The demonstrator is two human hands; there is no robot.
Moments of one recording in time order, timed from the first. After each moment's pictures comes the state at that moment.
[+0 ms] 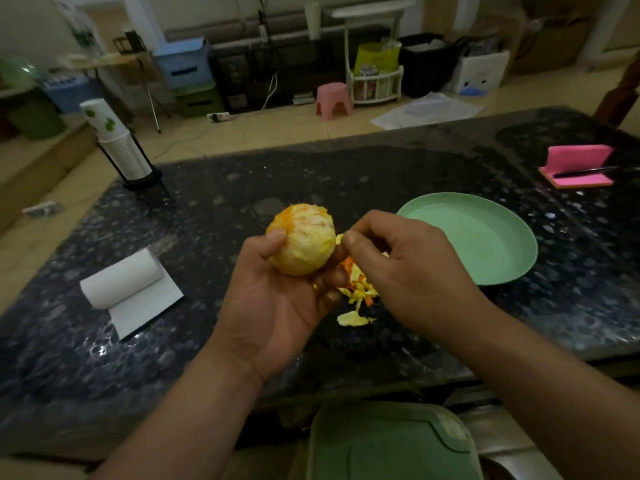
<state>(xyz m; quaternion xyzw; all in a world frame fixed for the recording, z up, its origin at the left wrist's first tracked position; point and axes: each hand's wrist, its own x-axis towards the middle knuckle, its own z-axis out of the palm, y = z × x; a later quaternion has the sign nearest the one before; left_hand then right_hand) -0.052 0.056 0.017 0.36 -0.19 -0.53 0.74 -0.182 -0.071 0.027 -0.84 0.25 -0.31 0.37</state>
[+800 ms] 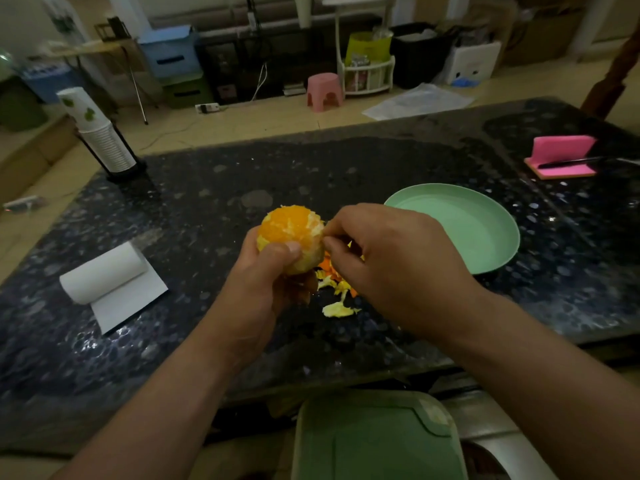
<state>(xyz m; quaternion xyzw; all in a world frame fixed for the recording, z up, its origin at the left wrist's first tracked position) -0.046 0.051 0.002 0.57 -0.25 -0.36 0.69 -0.187 -0.075 0.033 -0.93 0.16 -0.32 0.12</state>
